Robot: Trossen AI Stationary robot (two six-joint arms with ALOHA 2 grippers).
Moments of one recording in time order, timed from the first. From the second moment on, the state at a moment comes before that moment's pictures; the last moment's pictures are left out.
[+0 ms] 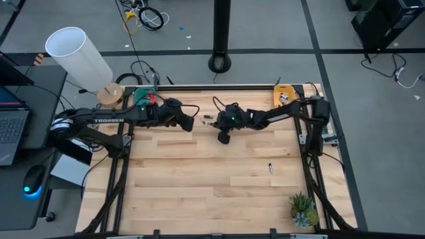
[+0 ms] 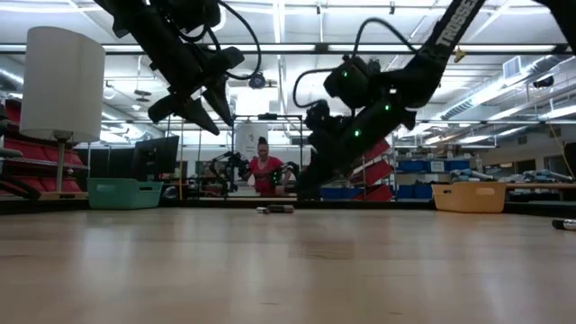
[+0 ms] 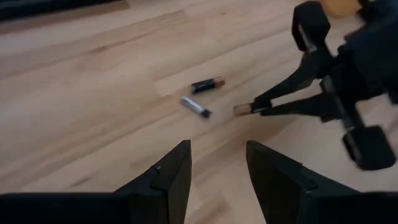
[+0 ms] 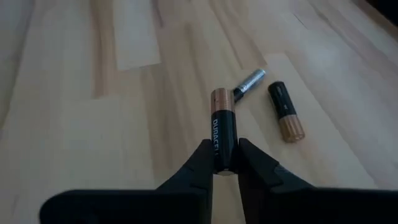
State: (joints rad) left arm 0.23 1.26 0.87 -0.43 -0.27 -0.80; right arm -0.28 1.88 0.90 0.32 -0.04 0.02
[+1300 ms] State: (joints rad) left arm 0.28 1.52 0.98 0.62 -0.29 -0.95; right arm -0.26 1.46 0.96 0.33 0.09 0.09
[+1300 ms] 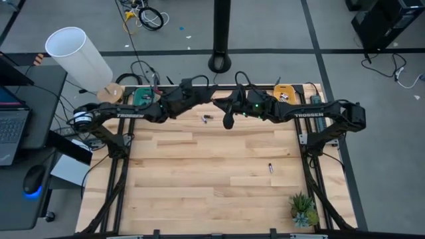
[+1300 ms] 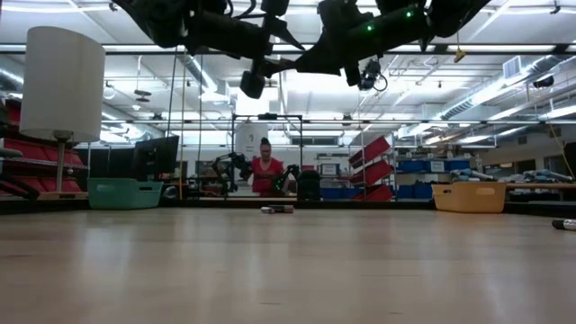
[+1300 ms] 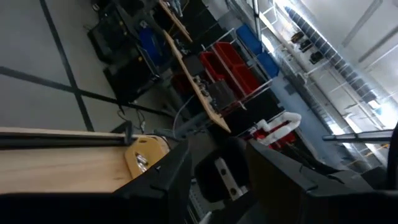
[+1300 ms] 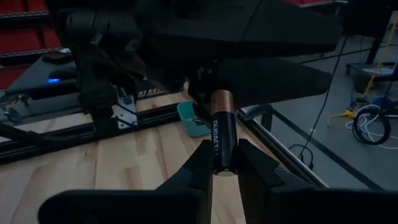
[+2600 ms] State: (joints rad) left arm 0.25 1.48 0.97 0.50 -0.46 -0.84; right arm -0.26 1.43 0.96 0.23 0.07 0.03
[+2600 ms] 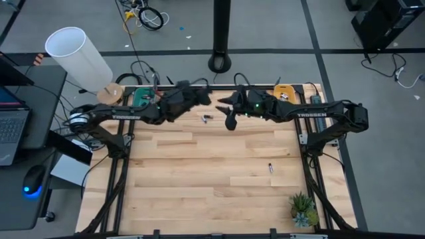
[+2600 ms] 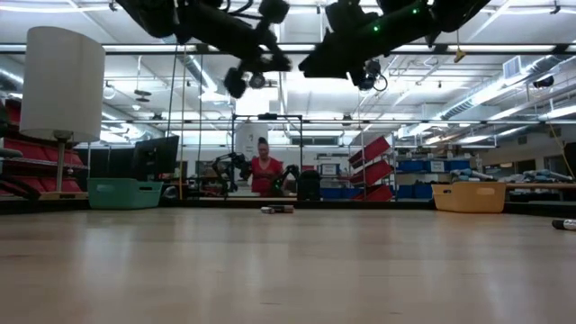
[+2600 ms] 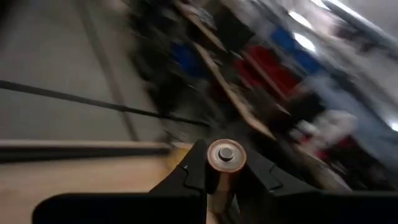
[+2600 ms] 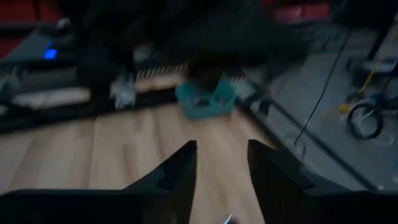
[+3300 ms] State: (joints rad) left arm 0.51 1.19 0.85 -1.15 -1.01 -1.42; right arm -0.22 1.39 0.96 0.09 0.13 0.10
